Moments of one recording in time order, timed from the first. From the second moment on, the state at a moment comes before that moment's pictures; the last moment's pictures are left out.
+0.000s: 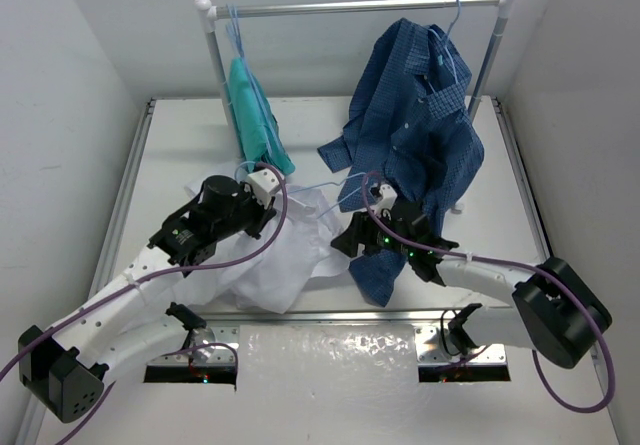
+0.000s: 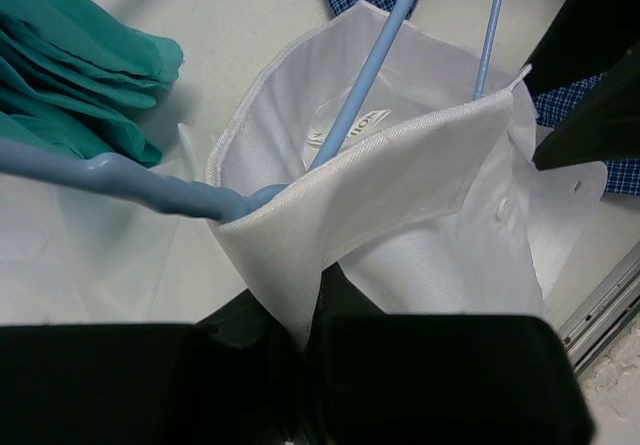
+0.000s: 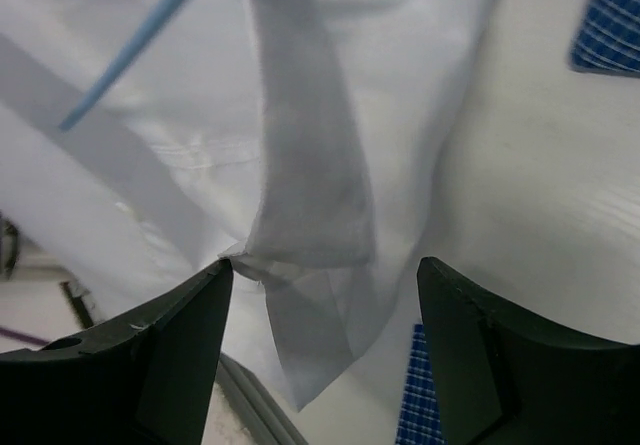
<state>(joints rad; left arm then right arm) -0.54 0.91 0.76 -0.38 0.12 0.14 0.64 1.25 0.37 0.42 -0.27 0.56</state>
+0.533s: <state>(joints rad) -0.54 0.91 0.76 -0.38 0.11 0.14 0.64 1.28 0.43 0.42 -0.29 0.56</state>
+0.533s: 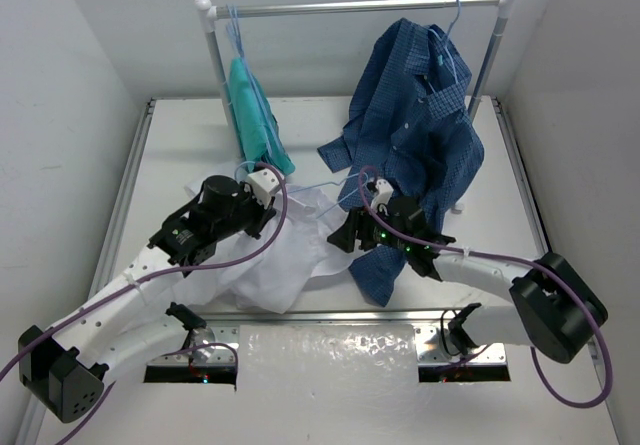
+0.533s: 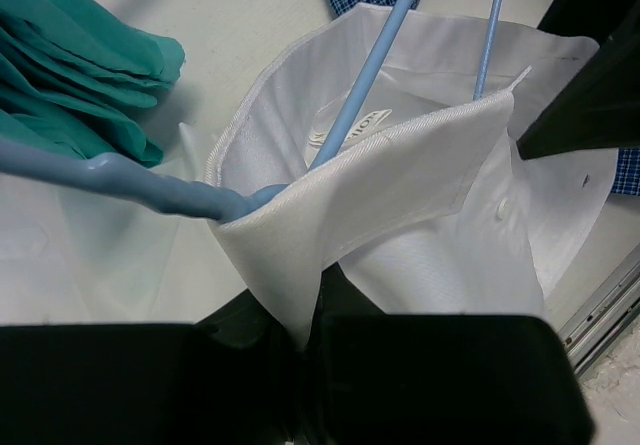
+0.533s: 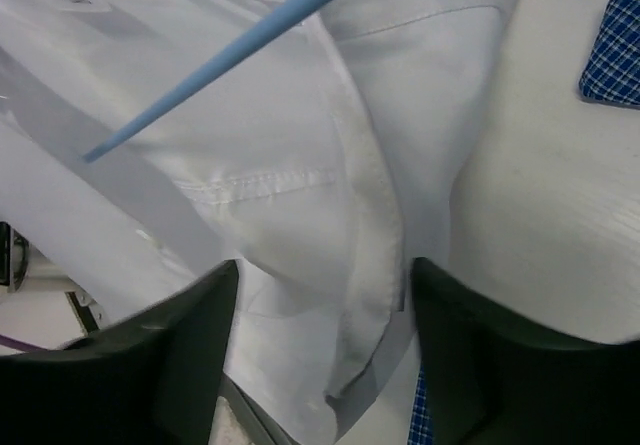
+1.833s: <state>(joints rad) -0.56 1.07 0.84 -0.50 -0.02 0.58 0.90 1.23 0.75 -0.01 -0.01 0.10</state>
